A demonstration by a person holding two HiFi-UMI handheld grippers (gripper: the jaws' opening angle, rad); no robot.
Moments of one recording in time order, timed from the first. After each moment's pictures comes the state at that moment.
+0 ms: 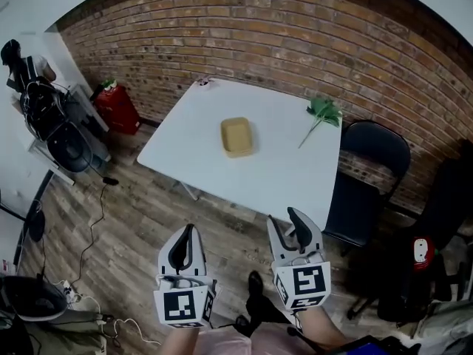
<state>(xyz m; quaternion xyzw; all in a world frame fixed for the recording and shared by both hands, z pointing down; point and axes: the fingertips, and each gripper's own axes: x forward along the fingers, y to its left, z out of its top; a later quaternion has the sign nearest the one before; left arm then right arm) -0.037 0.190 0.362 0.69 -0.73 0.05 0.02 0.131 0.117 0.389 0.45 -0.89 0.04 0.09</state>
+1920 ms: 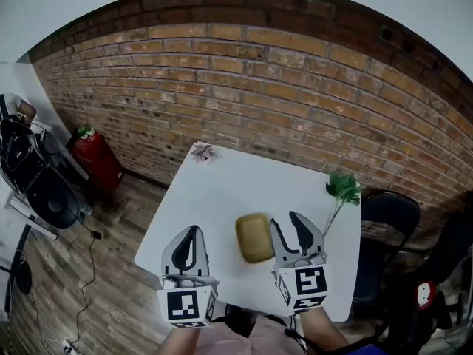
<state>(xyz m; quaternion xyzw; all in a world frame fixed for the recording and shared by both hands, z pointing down) -0.189 -0.140 0.339 0.73 -0.69 0.00 0.00 -0.012 -0.195 0.356 0.50 -0.86 0.00 0.09</state>
